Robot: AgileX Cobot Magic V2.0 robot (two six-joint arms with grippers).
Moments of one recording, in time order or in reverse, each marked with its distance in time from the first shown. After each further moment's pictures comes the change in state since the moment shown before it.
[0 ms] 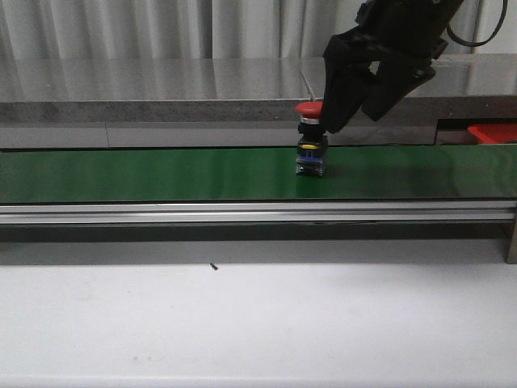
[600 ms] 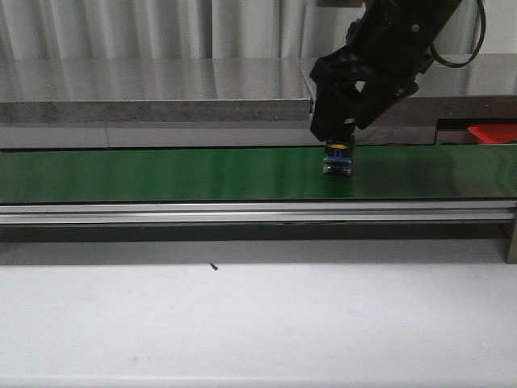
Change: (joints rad) left arm 0.000 0.000 0.000 0.000 0.000 0.000; right arm 0.000 0.067 0.000 0.020 -0.125 -0.001
